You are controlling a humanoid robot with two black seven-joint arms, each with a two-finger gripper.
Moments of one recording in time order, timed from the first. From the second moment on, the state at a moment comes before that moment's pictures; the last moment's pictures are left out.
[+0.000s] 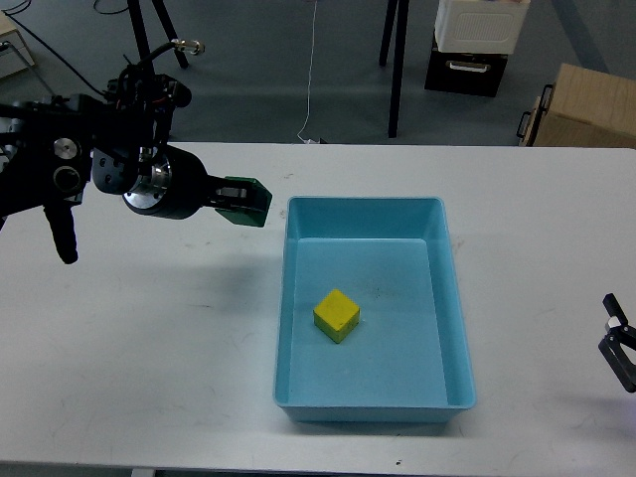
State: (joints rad) left arm -1.48 0.57 0.08 -1.44 0.80 -0.49 0.39; right arm -0.57 -0.08 1.84 1.71 0.27 0.41 -0.38
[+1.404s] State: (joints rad) left arm -1.47 0.16 0.16 -1.33 0.62 -0.49 0.26; right arm -0.57 -0.08 1.85 1.69 0.24 0.42 -0.38
